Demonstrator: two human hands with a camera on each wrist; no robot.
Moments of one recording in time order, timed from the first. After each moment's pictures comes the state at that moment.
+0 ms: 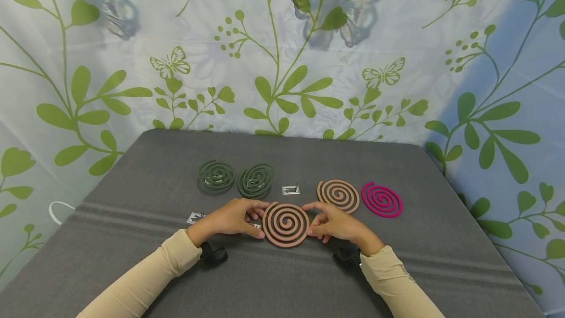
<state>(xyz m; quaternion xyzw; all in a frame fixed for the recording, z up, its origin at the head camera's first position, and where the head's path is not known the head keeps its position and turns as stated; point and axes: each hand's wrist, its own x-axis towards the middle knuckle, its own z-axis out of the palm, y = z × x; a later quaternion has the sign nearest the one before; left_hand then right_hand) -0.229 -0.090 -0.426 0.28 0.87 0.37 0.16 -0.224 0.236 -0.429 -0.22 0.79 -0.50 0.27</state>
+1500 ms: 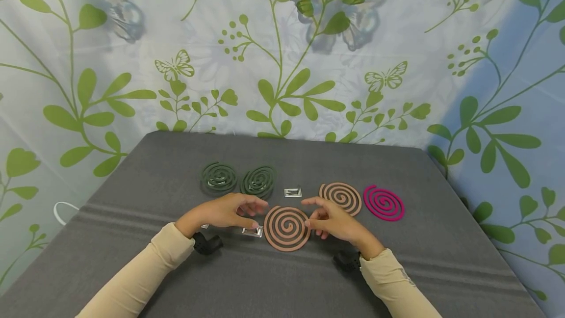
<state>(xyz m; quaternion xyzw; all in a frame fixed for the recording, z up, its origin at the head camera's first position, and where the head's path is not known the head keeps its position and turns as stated) -0.235 -0.113 -0.398 0.35 0.83 0.37 0.22 -0.224 0.229 -0.426 -0.26 0.80 -0.51 0.19</state>
